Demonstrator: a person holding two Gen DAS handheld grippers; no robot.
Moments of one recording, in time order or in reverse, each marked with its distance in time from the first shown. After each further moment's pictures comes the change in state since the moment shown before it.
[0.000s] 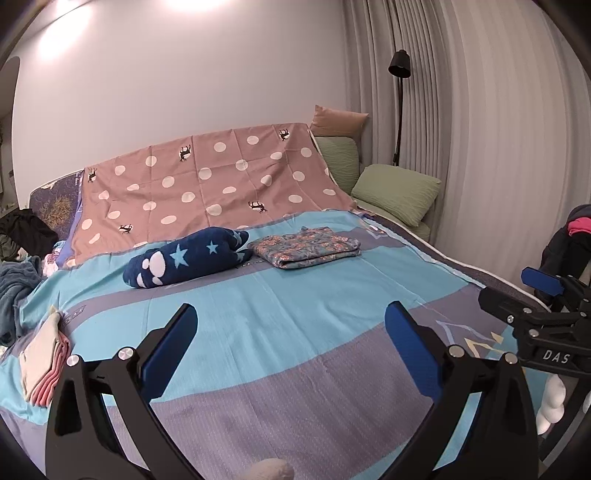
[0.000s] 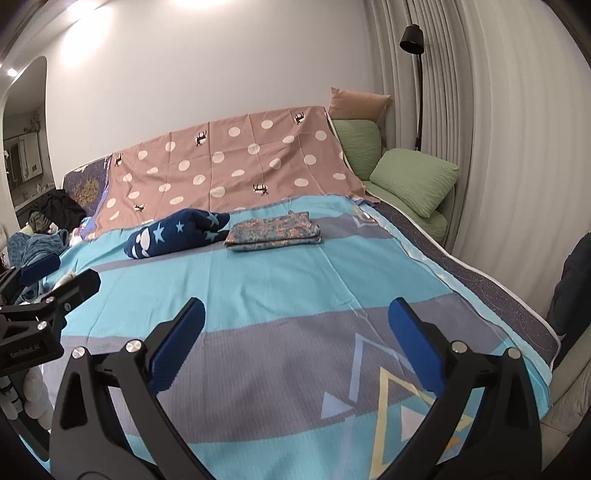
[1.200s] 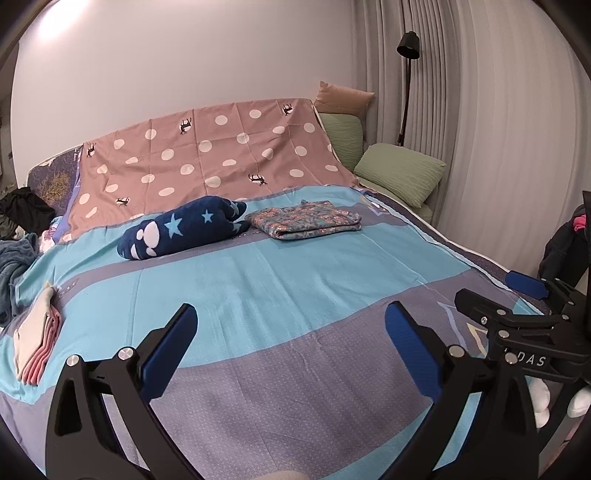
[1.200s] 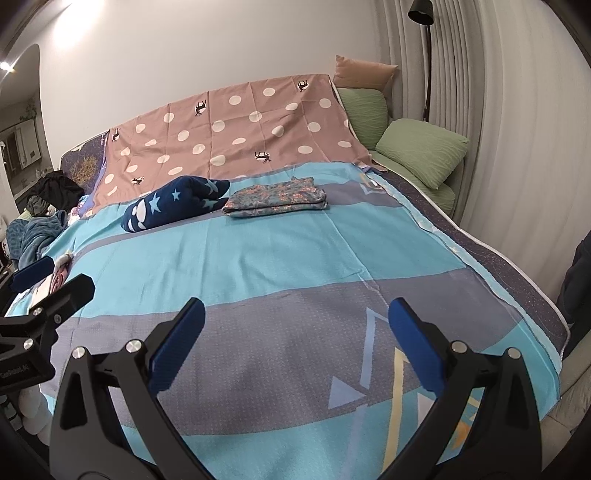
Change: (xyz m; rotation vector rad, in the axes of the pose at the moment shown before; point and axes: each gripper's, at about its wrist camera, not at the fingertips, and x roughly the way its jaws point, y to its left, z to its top) left arm 0.019 -0.005 -0.016 -0.036 0.088 -0.003; right arm 0.038 0.005 -0.012 -0.002 0.120 0.015
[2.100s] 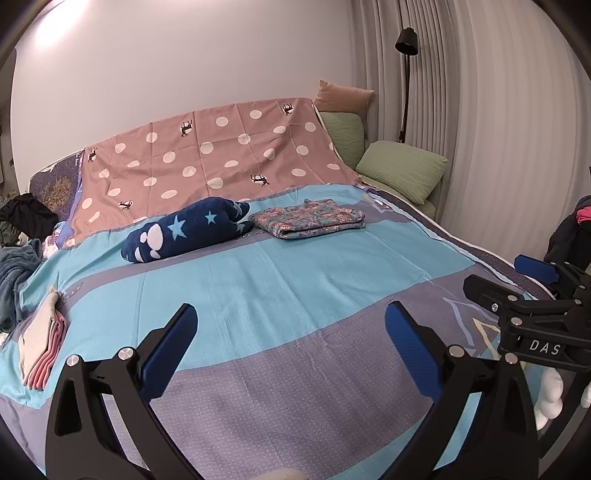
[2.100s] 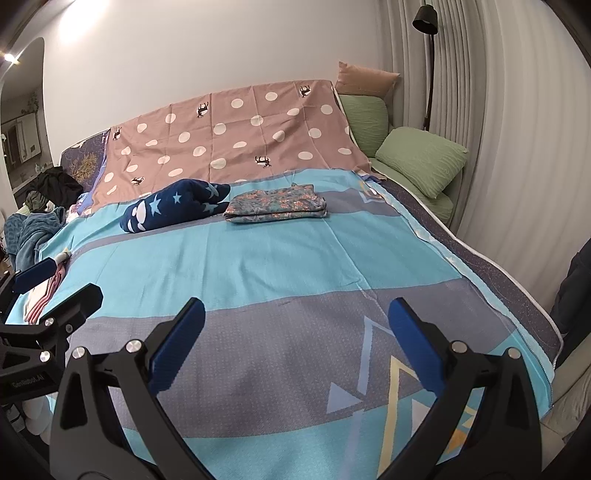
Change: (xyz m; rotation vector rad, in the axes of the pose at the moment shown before) left arm 0.000 -0.003 -0.002 0.024 0.004 0.019; right arm -0.005 0.002 0.004 -0.023 -0.018 -0.010
